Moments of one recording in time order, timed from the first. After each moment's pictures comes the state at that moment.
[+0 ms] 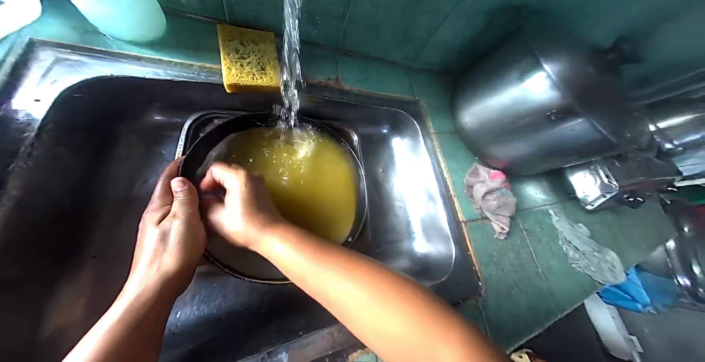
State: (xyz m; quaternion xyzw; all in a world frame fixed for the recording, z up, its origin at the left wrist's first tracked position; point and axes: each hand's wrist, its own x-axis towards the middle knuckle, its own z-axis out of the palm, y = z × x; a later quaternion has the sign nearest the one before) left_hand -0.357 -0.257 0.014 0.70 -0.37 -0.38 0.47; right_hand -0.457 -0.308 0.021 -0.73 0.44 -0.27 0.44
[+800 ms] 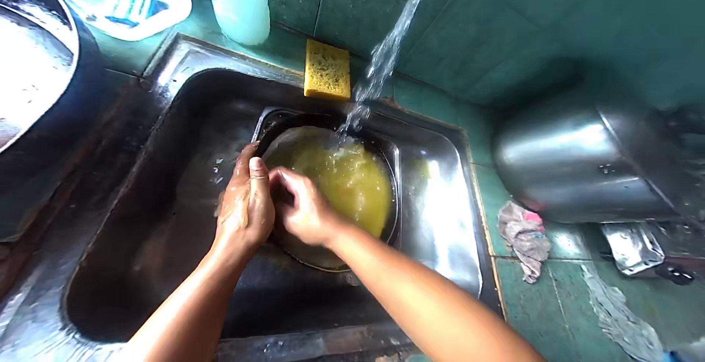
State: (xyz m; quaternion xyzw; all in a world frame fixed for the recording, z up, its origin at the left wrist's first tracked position) left_hand -0.355 -0.256 0.029 0.75 -0.40 -0.32 0.42; right_hand -0.475 -0.298 0.026 -0.78 0.34 -0.19 0.50
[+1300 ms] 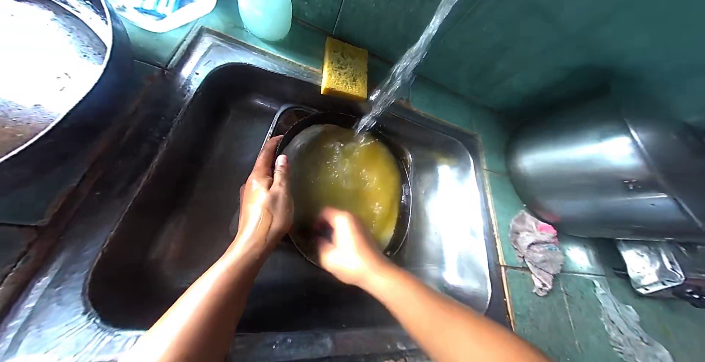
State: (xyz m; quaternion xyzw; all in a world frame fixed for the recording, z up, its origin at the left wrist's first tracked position) left_hand -0.359 -0.266 0.030 0.73 -0.36 -0.36 0.45; right_hand -0.512 -0.268 0.056 -0.73 0.52 0.04 0.43
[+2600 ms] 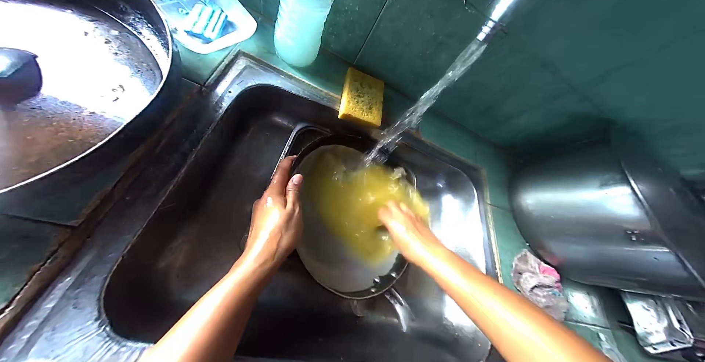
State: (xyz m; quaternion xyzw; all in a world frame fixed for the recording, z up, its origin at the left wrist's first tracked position) left_hand -0.354 -0.262 0.027 0.75 -0.36 -0.36 0.43; right_hand -0.604 -0.350 0.038 -0.88 0.42 0.19 0.14
